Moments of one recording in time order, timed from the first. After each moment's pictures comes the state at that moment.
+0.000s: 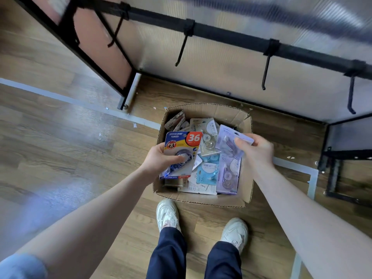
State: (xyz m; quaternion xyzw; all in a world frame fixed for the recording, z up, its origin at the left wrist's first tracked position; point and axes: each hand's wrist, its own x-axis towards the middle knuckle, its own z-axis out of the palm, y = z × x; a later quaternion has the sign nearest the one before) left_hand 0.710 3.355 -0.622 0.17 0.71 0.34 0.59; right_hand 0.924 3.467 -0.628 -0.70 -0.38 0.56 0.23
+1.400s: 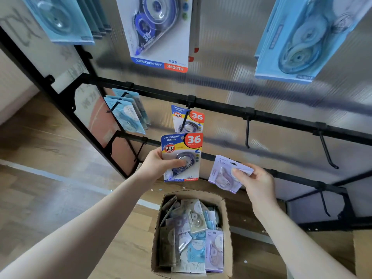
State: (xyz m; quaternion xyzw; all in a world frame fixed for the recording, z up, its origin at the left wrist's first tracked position) left_hand 0.665 3.484 -0.351 0.30 0.61 0.48 0.55; right_hand 0.904 3.527 -0.349 -0.60 -0.46 0.54 0.37
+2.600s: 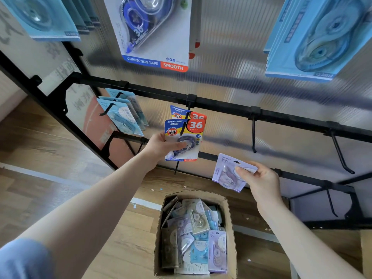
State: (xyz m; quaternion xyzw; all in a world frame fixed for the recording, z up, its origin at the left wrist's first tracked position) left_hand 0.640 3.548 -0.358 0.32 0.68 0.41 0.51; right_hand 0.900 3.549 -0.362 -0.61 -0.49 0.52 0.36
